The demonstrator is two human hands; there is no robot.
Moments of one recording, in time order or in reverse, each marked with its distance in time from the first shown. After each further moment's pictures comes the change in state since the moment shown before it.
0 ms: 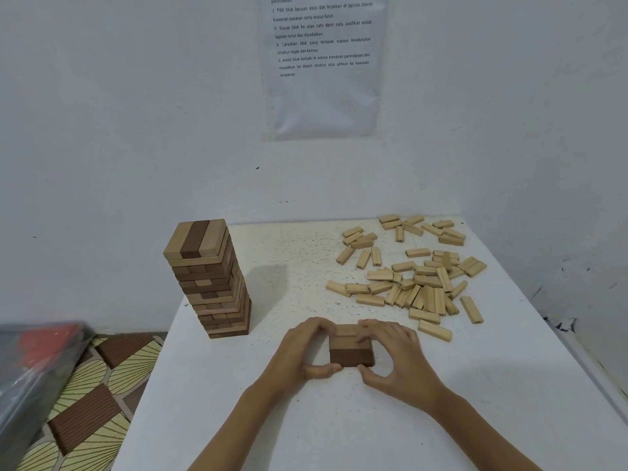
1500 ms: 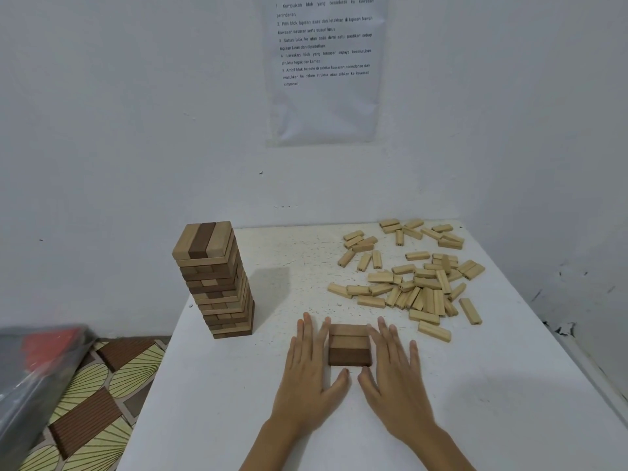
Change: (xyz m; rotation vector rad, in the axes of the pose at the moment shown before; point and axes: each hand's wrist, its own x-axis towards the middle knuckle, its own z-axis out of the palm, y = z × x) left_hand -0.033 0.022 0.039 0.483 0.072 -0.174; right_hand -0.025 -0.022 0.037 -0.345 0.040 0.239
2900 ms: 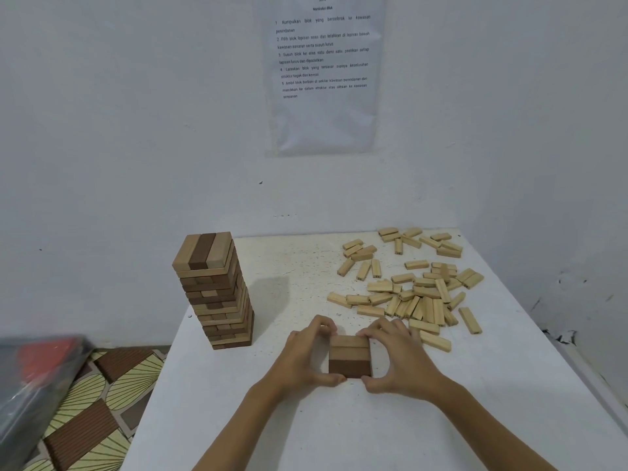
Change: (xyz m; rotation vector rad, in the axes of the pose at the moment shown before) left_hand 0.044 -0.013 -0.044 -0.324 -0.225 0.013; right_hand 0.055 0.022 -0.049 0.176 -0.261 -0.171
